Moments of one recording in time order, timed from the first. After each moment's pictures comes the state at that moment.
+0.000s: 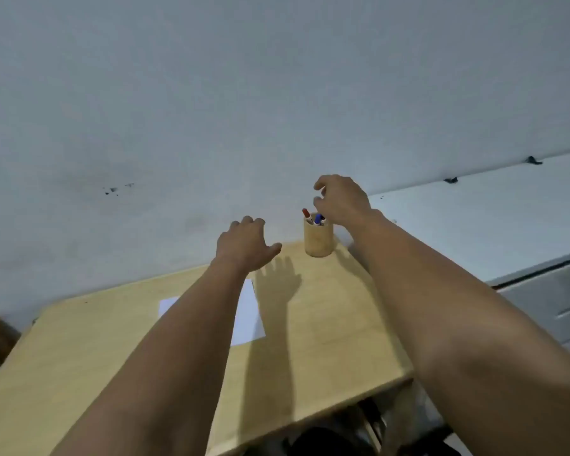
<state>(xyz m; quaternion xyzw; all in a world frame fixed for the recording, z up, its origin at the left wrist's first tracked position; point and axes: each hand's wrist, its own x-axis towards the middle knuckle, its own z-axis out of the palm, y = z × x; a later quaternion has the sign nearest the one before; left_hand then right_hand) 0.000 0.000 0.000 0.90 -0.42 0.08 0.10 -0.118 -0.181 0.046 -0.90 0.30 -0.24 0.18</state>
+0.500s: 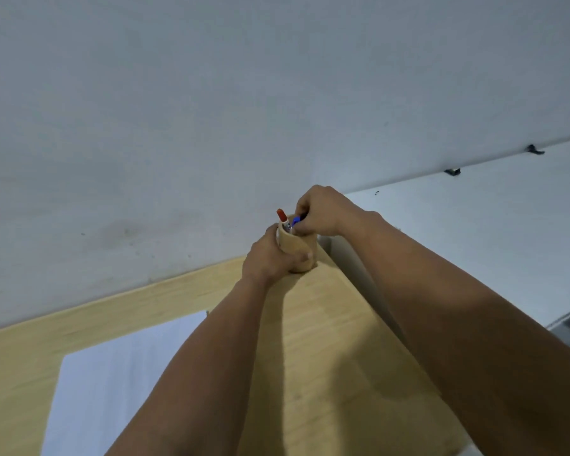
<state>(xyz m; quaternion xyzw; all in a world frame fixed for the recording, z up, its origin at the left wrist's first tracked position) 0.045 -0.160 -0.101 0.82 -0.38 -0.16 0.40 -0.048 -0.279 -0.008 -0.93 0.29 -0.08 0.21</state>
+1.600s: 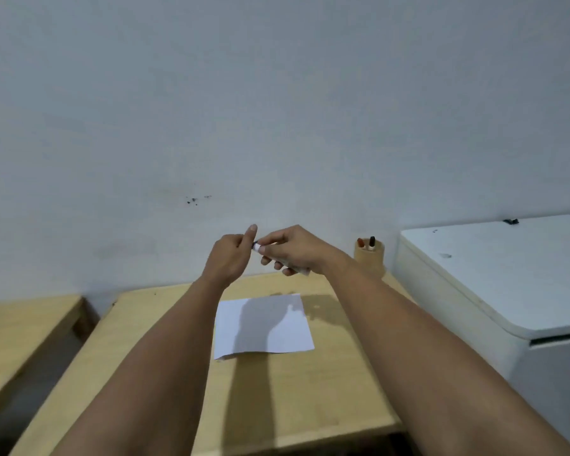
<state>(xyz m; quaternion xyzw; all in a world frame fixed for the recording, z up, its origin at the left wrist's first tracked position) 0.056 0.131 0.019 0.83 -0.27 0.00 0.49 -0.048 -0.021 0.041 -0.82 0.09 -0.05 0.56</state>
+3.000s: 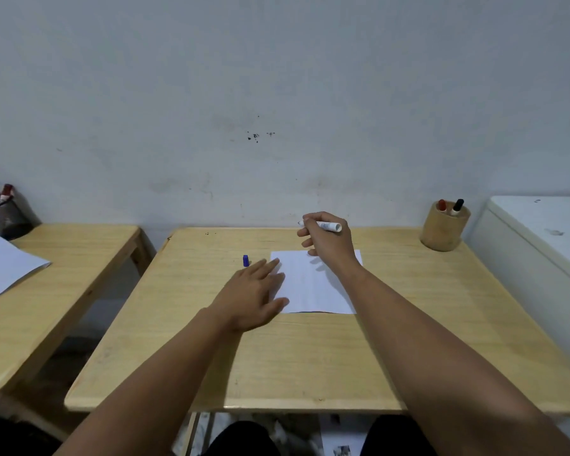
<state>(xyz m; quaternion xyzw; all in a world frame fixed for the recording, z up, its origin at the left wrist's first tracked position) 0.074 0.250 -0.148 0.88 -0.46 0.03 0.11 0.022 0.044 -0.073 -0.70 0.20 -0.23 0.64</state>
